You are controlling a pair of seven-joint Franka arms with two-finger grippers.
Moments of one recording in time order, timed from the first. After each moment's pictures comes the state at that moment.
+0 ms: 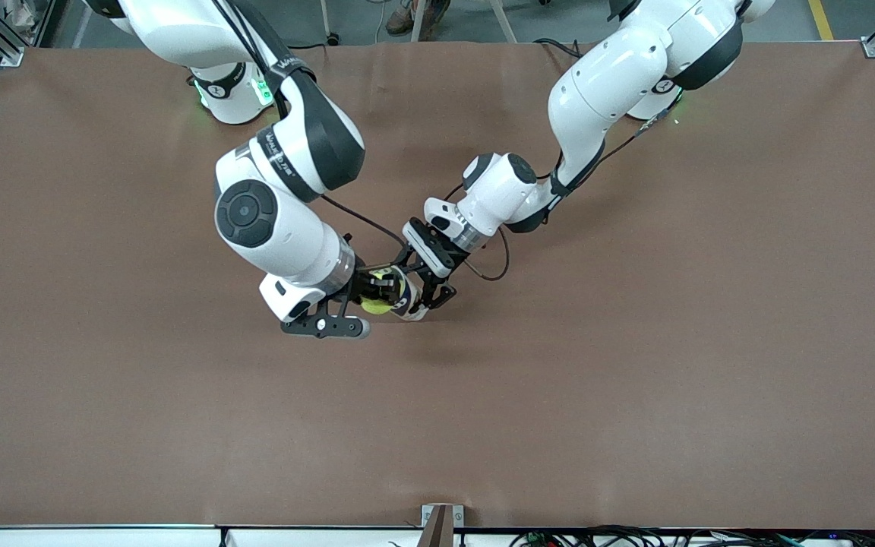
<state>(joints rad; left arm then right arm) -0.46 0.91 -0.49 -1.76 -0.27 3.54 0.66 0.59 0.60 -0.09 -1.25 0.29 1.92 0.53</state>
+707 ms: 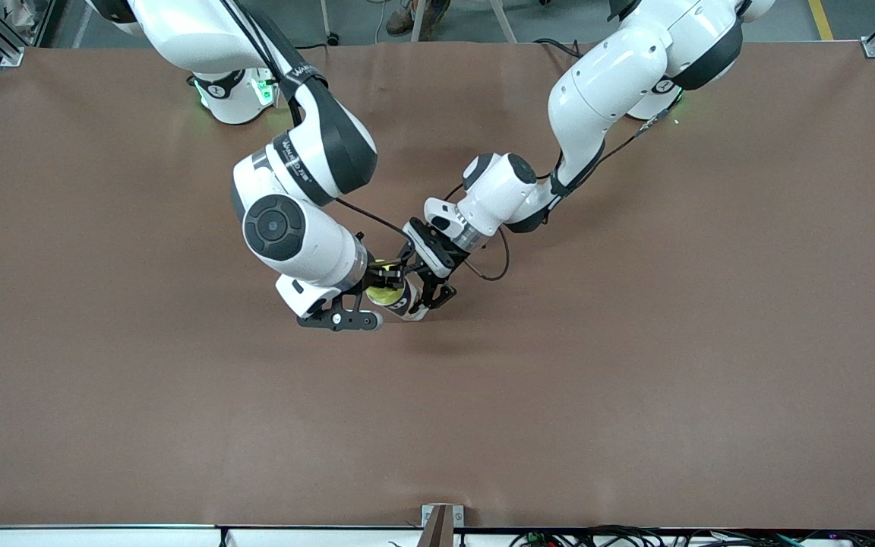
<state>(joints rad) -0.46 0.91 -0.49 -1.77 -0.27 3.54 0.66 0.61 0.62 -0.10 -1.25 0.29 1.83 0.53</state>
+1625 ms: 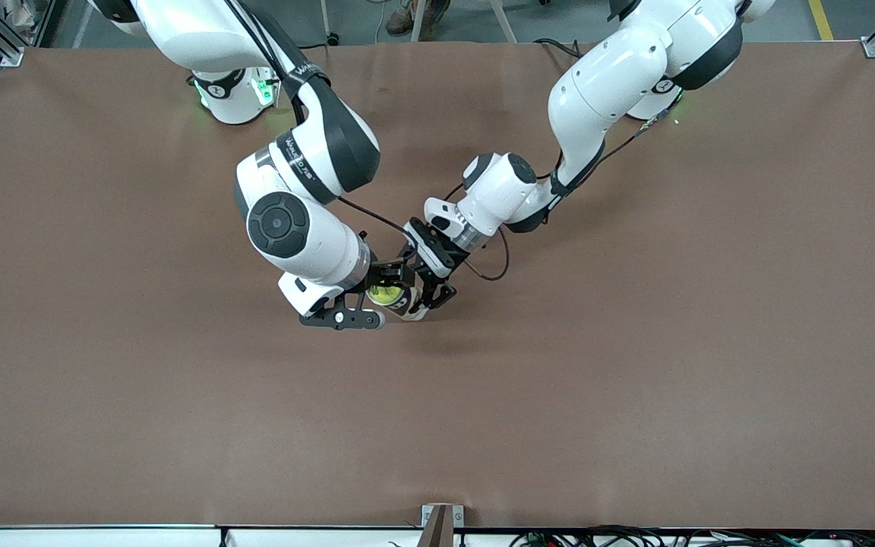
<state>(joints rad) -0.46 0.91 -0.49 -1.77 -0.27 3.54 0.66 0.62 0.62 -0.10 -1.25 0.29 1.83 0.54</state>
